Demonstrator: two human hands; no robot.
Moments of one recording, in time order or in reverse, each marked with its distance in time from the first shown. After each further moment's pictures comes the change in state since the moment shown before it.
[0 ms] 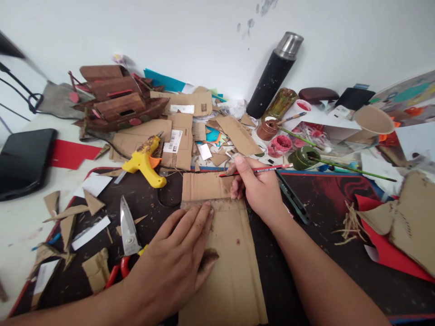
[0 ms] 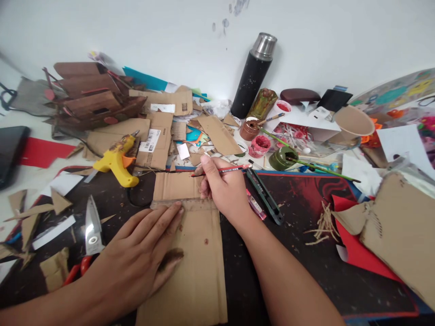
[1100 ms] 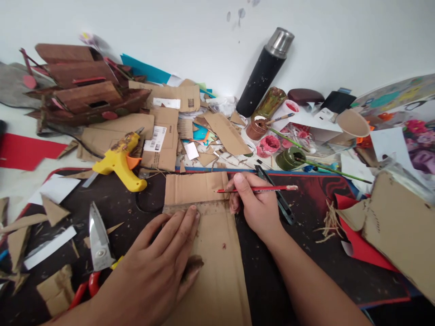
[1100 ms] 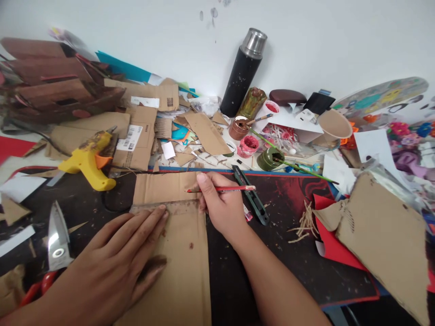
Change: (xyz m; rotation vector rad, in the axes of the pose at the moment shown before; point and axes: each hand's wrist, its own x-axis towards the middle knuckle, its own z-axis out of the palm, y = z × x) left_hand 0.001 0.000 0.001 -0.057 -0.006 -0.007; right_hand -0.027 0.014 -0.020 -0.056 0.047 -0.023
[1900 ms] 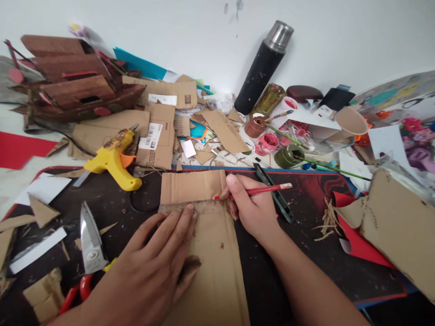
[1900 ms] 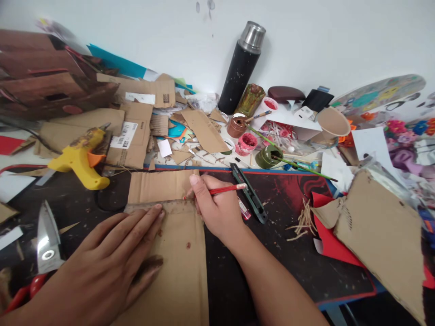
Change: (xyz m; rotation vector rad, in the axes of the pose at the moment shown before) left_hand 0.002 0.000 -0.002 -0.050 0.006 -0.008; right_hand -0.007 0.004 -0.003 -0.152 -0.046 -0.036
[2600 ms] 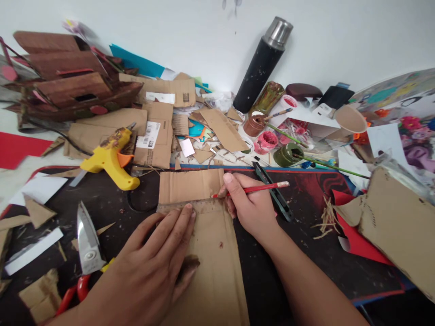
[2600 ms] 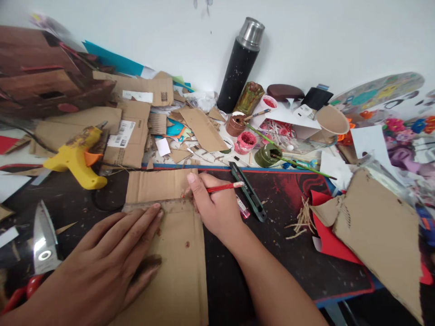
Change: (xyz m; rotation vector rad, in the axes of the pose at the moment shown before) left_hand -0.004 0.000 0.002 0.010 -0.006 0.002; right_hand 0.002 0.002 0.000 -0.072 -0.013 -0.054
